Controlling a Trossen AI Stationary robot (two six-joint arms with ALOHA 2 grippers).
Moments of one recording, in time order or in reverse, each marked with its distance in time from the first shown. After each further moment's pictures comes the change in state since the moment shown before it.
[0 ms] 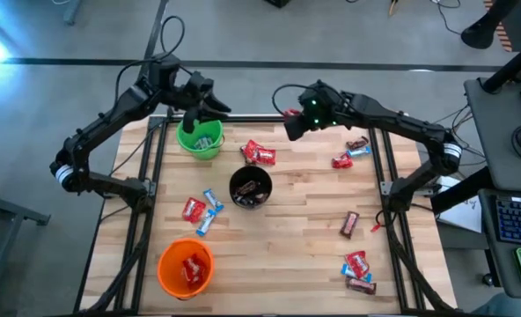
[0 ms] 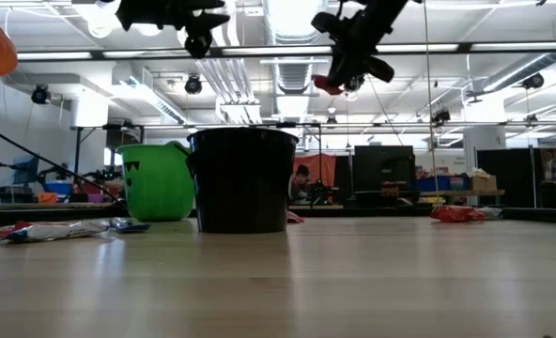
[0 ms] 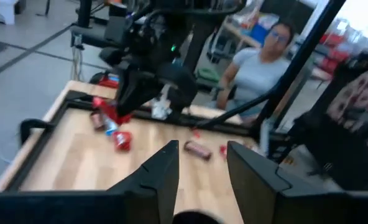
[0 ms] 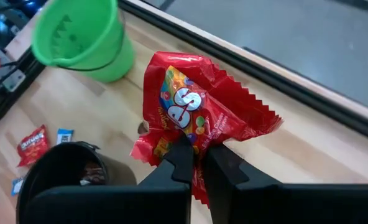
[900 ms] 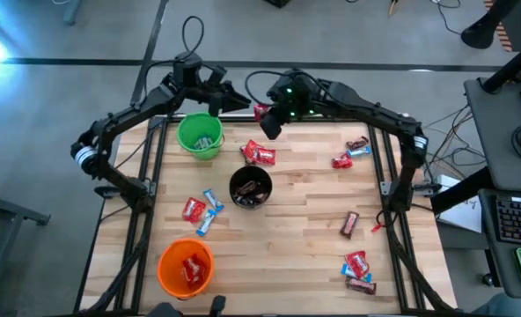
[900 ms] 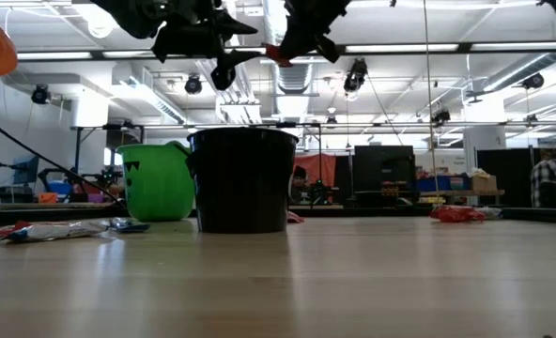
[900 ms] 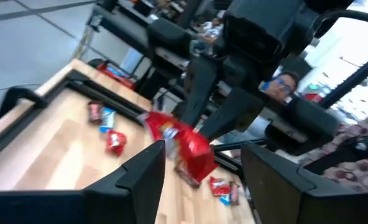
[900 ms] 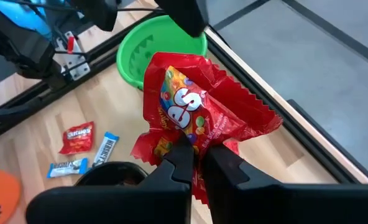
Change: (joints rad) left arm -0.014 0.223 0.000 0.354 -0.031 -0.426; right arm 0.062 0.288 0.483 -0.094 -0.106 -0.242
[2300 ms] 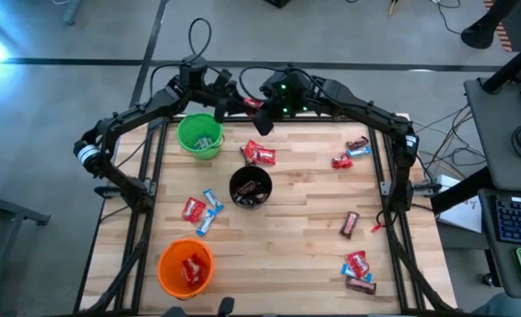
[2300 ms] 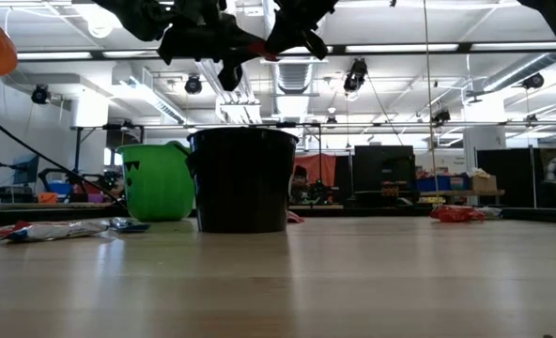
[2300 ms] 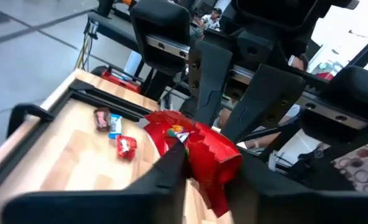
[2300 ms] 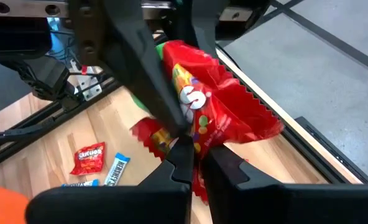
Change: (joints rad) left arm -0.046 0.028 0.000 0.018 -0.040 0.138; right arm 0.005 0.078 0.120 0.022 -0.009 0.016
